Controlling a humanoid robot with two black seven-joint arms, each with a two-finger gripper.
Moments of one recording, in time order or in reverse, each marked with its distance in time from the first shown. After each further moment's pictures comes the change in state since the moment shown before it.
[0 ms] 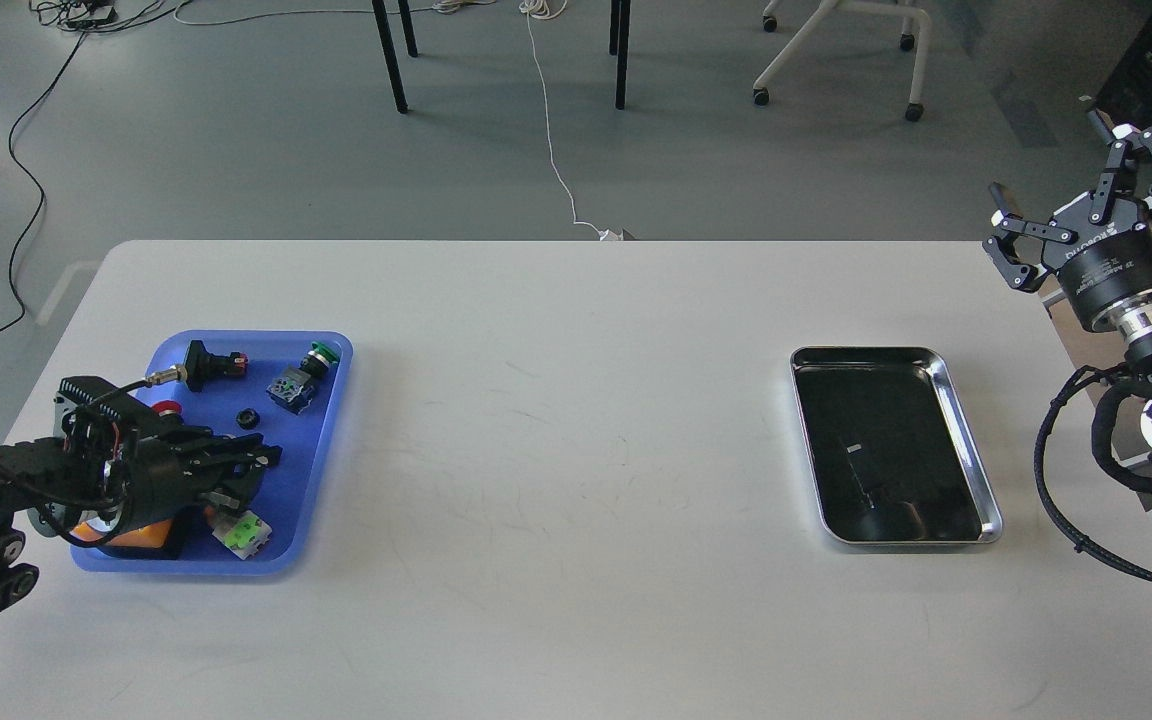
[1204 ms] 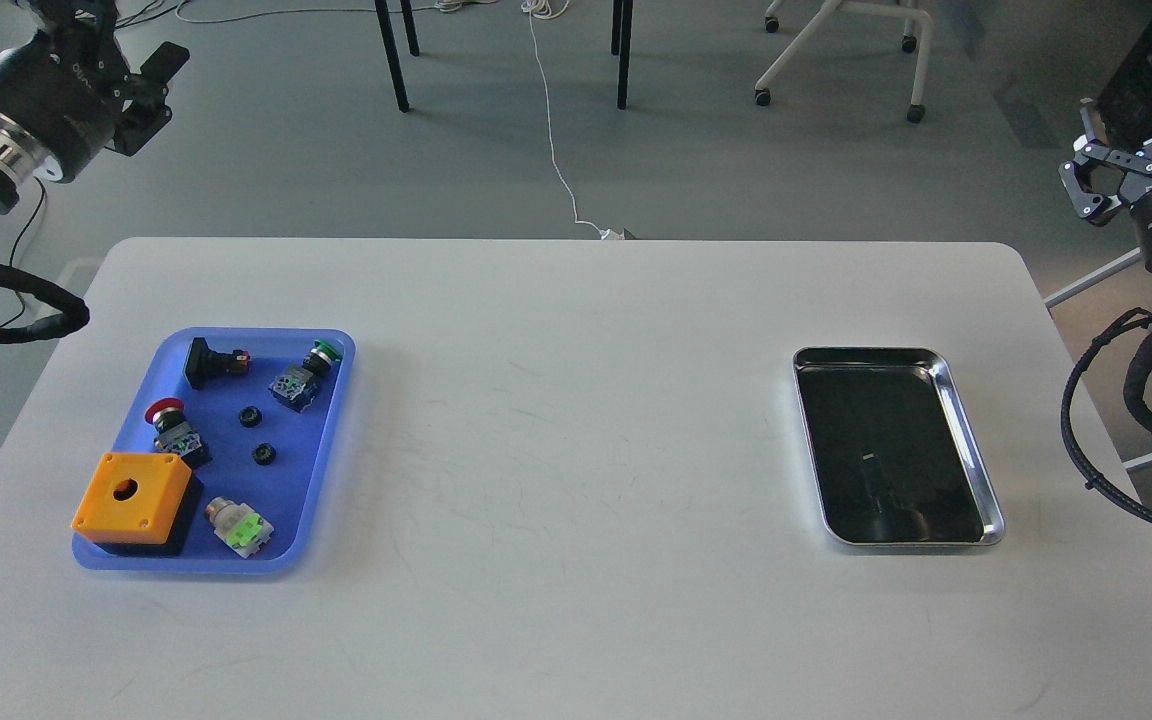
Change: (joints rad) left arm -0.383 -0.124 -0.273 0.195 -1.694 -0.229 -0.018; right arm 0.028 0.001 0.213 -0.023 0.000 -0.066 0.000
